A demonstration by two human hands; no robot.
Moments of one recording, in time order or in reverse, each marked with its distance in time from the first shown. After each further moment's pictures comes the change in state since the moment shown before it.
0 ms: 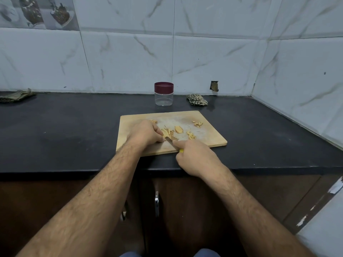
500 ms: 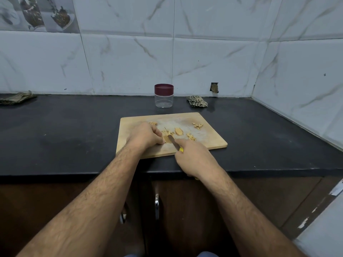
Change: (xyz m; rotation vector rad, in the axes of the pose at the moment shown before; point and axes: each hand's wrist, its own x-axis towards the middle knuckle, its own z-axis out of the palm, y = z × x) left_hand 0.000 -0.004 0.002 -0.058 0.023 0.001; right_hand 0.002 -0.005 0.002 0.132 0.061 0.030
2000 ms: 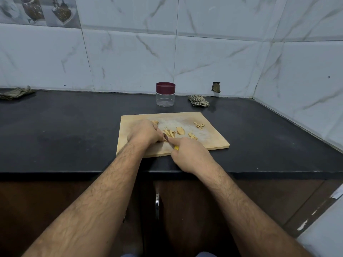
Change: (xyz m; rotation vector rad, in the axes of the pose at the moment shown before) left_hand 0.011 0.001 0.002 -0.020 0.013 -0.089; right_hand 0.020 -0.003 0.010 -0.135 -0.014 -0.090
